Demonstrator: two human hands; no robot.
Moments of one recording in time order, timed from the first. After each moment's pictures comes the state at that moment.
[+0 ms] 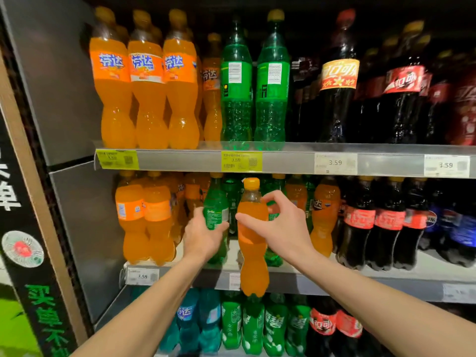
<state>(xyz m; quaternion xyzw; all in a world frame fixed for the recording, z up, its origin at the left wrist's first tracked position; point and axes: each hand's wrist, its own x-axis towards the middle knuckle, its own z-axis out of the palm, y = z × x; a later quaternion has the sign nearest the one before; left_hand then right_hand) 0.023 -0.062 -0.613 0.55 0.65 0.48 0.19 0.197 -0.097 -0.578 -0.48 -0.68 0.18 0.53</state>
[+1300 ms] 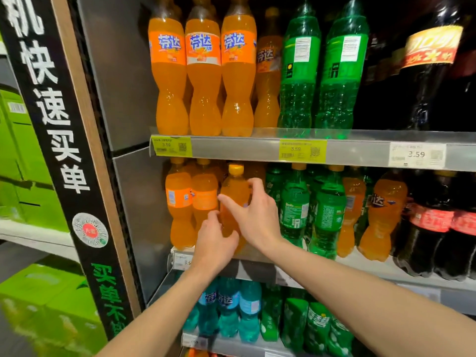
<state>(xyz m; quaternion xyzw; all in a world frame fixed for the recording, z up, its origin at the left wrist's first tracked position) -0.055 -0.084 -0.638 0.56 0.66 0.47 0.17 0.046 -0.045 -0.605 -0.47 -0.70 0.15 0.51</state>
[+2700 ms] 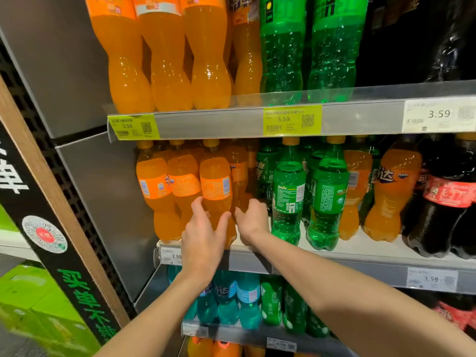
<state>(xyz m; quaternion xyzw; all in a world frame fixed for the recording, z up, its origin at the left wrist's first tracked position) -0.039 -0.061 -0.668 0.54 0.69 0.48 -0.01 0.040 0.031 -0.680 -0.62 -0.60 0.30 0.40</state>
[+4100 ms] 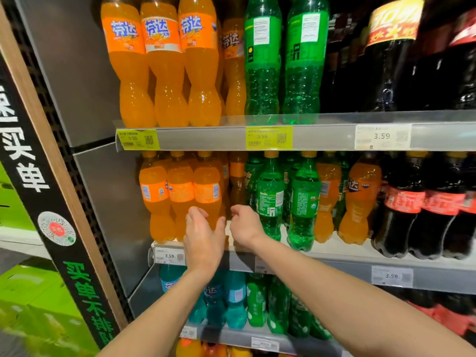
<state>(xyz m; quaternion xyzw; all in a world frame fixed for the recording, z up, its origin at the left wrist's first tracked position) -0.009 -0.076 -0.658 0.50 0.69 0.52 0.02 0.079 -0.021 -0.645 -0.56 -0.69 0.31 0.33</state>
